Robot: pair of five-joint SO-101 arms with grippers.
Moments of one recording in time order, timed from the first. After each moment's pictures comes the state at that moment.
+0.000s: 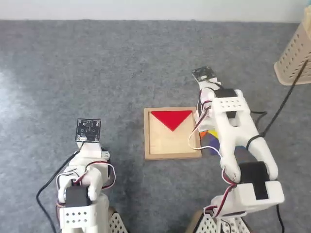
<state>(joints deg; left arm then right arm) -10.5 -103.3 97.2 72.0 -0.7 -10.1 2.5 24.7 64.3 12.1</state>
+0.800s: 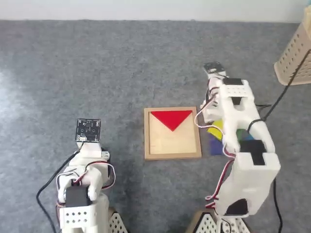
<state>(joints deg) -10.5 -103.3 97.2 72.0 -0.7 -3.8 22.1 7.6 67.5 12.2</state>
